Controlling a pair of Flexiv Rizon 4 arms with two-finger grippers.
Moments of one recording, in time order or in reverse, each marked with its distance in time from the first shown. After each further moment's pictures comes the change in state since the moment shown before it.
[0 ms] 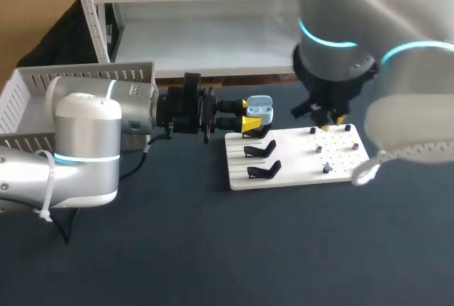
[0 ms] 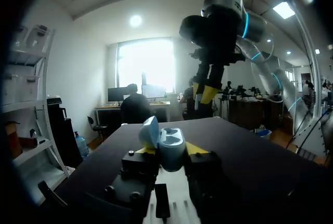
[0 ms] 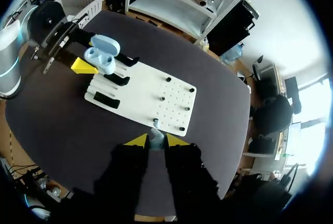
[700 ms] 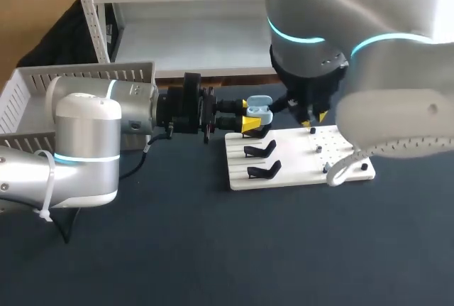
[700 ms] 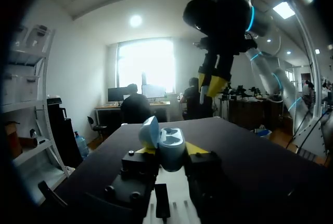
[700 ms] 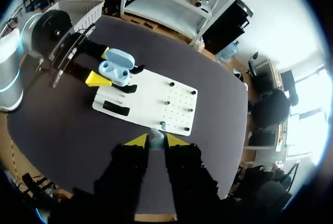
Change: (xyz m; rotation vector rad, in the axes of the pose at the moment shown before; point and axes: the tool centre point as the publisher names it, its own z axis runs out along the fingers) left arm 0.000 0.000 0.000 0.000 0.000 0.000; right arm -0.013 0.021 -0.018 0.037 -0.002 0.080
